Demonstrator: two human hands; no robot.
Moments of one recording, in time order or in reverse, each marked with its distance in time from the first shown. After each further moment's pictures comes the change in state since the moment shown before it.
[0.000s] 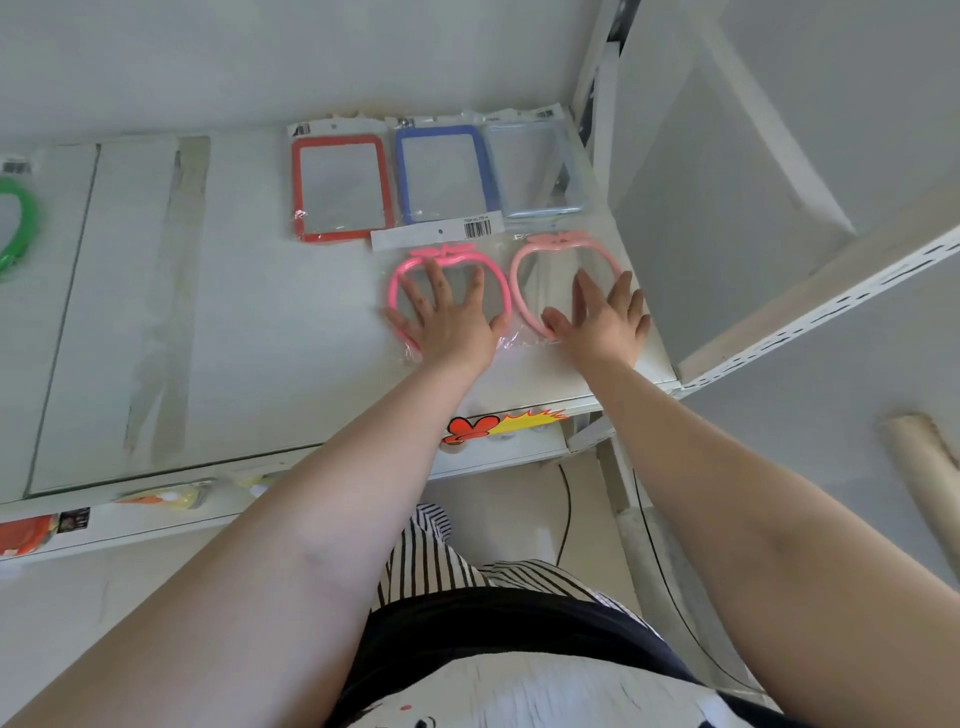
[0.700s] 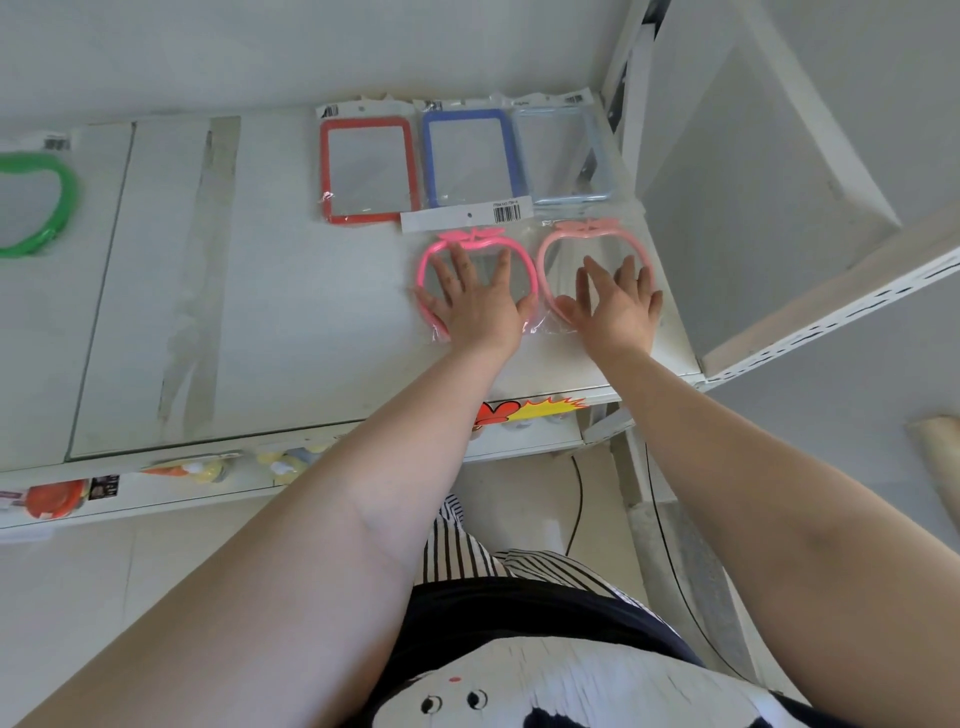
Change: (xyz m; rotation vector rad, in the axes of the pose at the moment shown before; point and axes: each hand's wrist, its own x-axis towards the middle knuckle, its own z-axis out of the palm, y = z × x) left_hand -0.003 0.005 -0.001 -0.049 0.058 0.015; right_hand -0.005 -0.009 -0.001 -0.029 0.035 -0.151
